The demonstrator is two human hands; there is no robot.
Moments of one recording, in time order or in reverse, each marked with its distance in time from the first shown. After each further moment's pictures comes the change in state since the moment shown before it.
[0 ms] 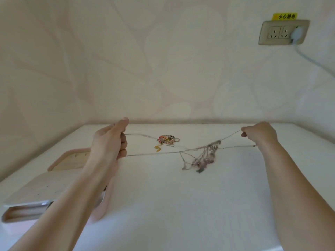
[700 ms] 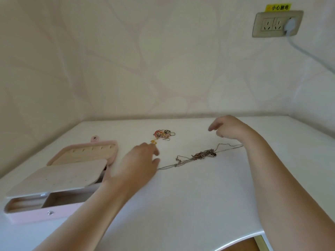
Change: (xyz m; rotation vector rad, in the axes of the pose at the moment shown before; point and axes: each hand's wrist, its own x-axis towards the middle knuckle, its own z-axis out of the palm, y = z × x) left_hand -0.042 -0.044 0.028 1.357 -0.318 0.507; right_hand -0.023 -0.021 0.017 -0.157 -0.426 -0.376
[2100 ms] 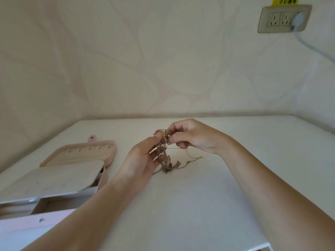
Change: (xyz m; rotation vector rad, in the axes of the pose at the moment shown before) left_hand 0.016 0.008 0.012 -1.735 -0.102 -0.316; right_hand -0.039 -0.070 0.053 0.576 -0.473 -0.433
